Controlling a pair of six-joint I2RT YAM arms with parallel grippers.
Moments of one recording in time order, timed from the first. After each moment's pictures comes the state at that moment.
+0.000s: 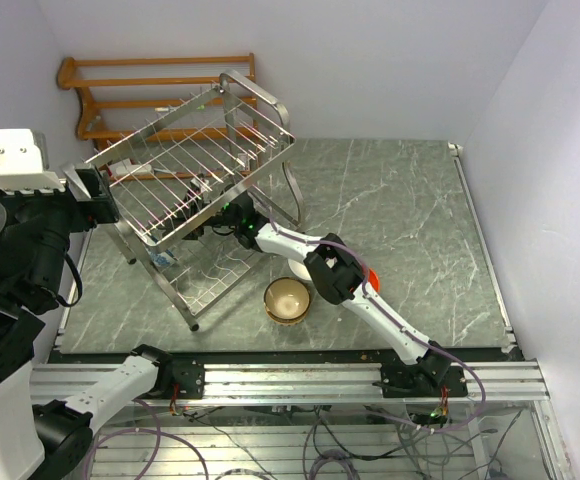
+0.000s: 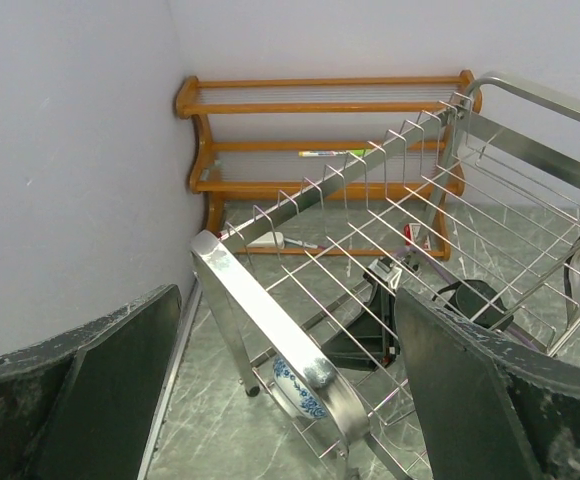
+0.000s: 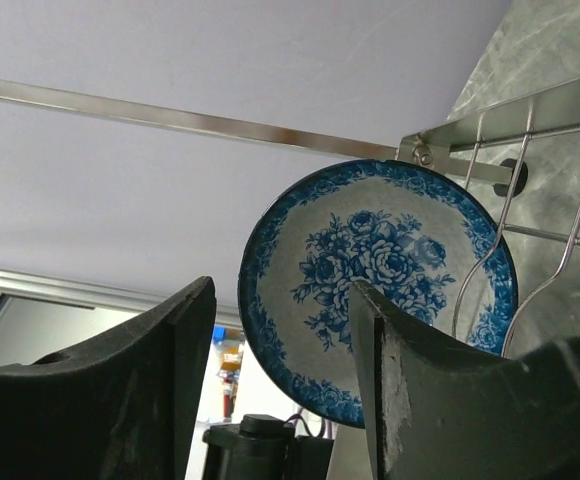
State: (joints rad) left arm -0.38 0.91 1.92 -1.01 -0.51 0.05; right arm 0.87 2.86 2.37 0.62 -0.76 1.46
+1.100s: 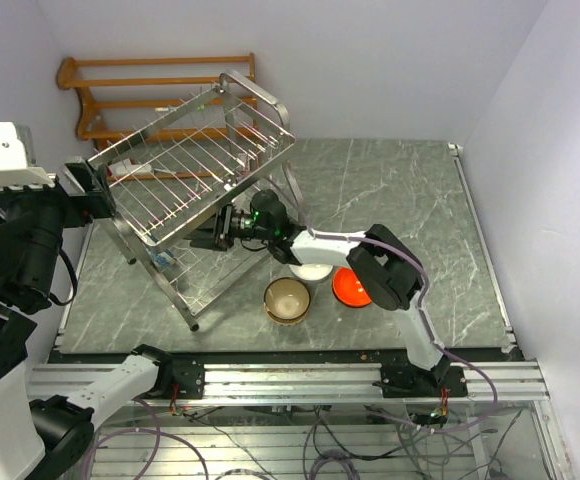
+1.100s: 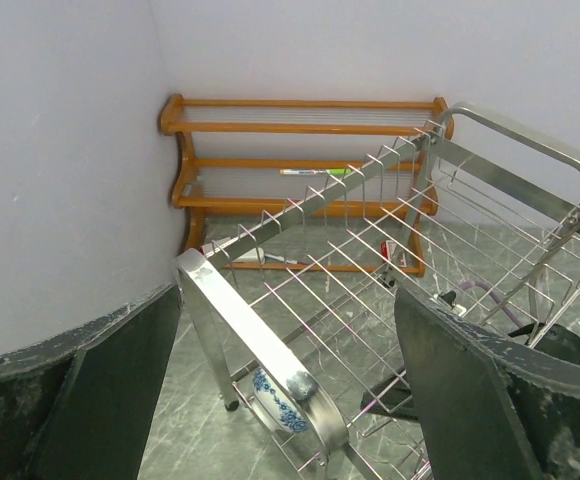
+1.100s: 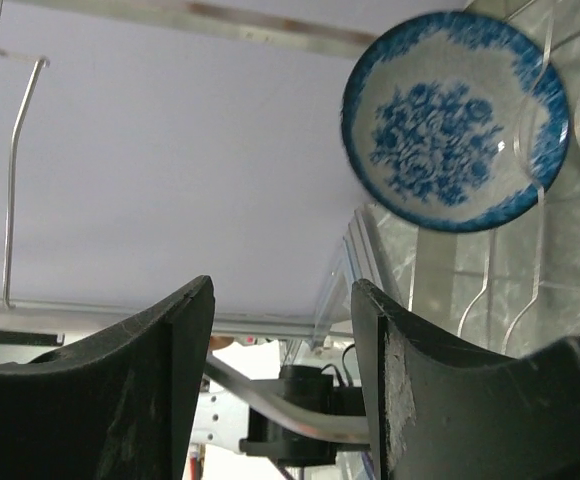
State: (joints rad) left arm -0.38 0.94 2.00 -1.02 -0.47 0.01; right arm 0.89 2.21 1.49 0.69 -0.57 1.31
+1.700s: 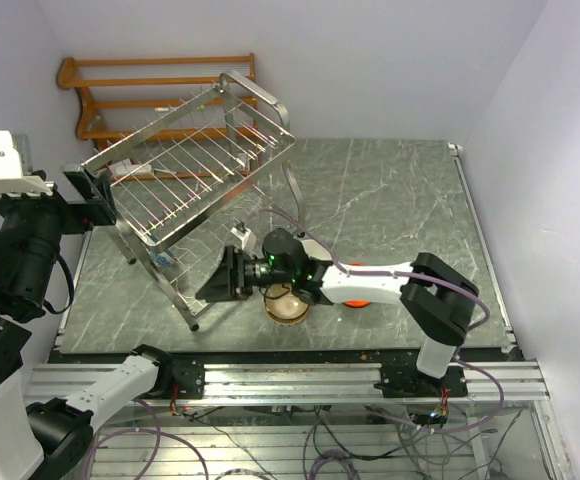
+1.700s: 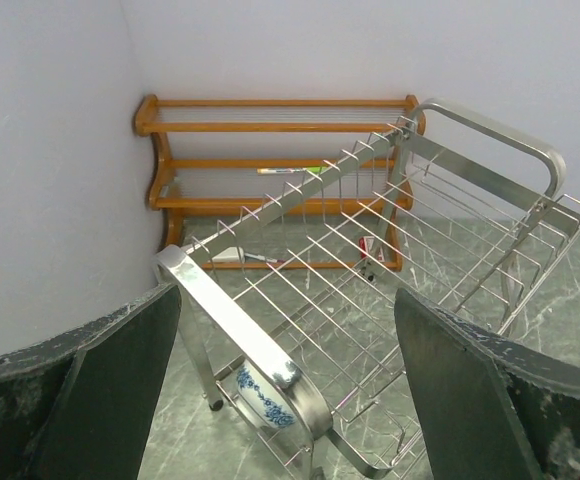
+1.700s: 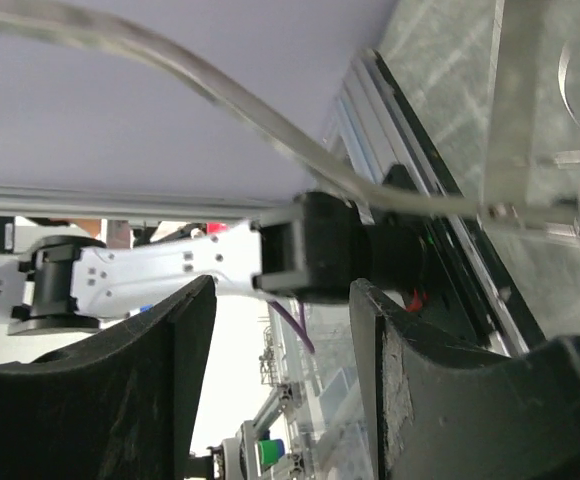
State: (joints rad) left arm -0.38 0.92 2.00 -1.04 -0.42 0.00; right arm 1.07 1.81 1.09 0.56 -0.52 1.19
